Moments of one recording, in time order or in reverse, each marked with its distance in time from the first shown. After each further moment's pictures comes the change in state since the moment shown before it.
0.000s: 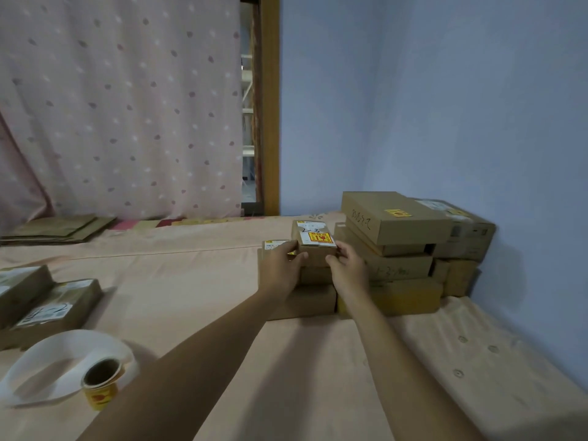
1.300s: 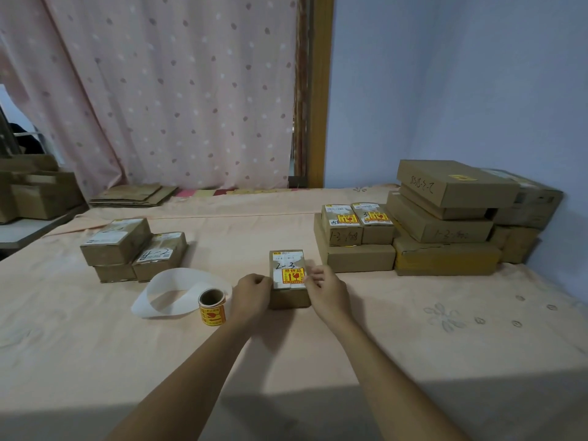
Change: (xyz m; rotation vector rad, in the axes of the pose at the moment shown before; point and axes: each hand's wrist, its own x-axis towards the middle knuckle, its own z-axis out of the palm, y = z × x) left_hand -0.142 -0.105 -0.169 0.051 0.042 -0.507; right_hand -0.164 0.038 0.129 -0.261 -0.225 -0.034
